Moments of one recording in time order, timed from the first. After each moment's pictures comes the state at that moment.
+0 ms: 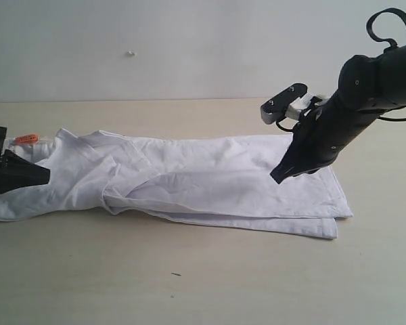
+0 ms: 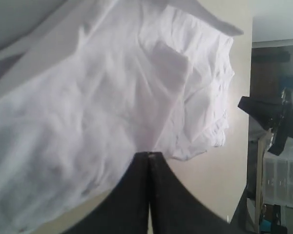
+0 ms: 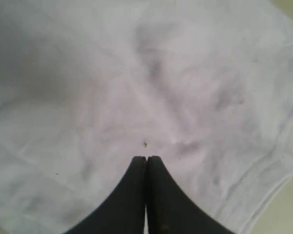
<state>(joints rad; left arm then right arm) 0.31 2.18 -1.17 -1.25 1.21 1.01 0.13 1.95 -1.19 0.15 0.51 -0.52</state>
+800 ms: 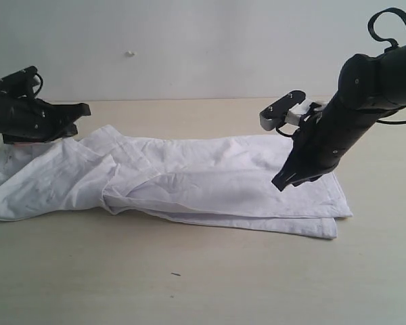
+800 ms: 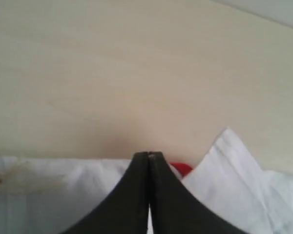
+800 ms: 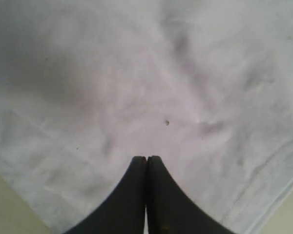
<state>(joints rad) -0.07 2.16 -1.33 -1.44 0.22 1.12 0.13 1.95 -1.19 0.18 0.59 -0.55</state>
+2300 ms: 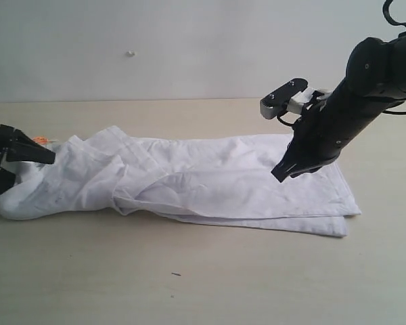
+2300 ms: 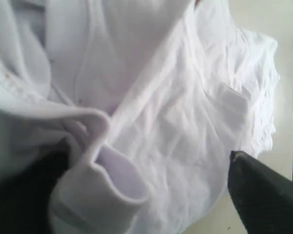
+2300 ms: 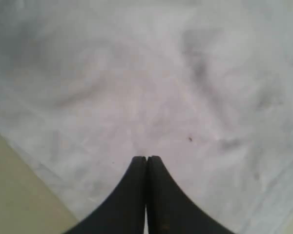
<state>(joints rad) 0.31 2.32 -1.42 -1.09 1.17 0.93 0.13 1.89 -1.19 0.23 0.61 -0.60</state>
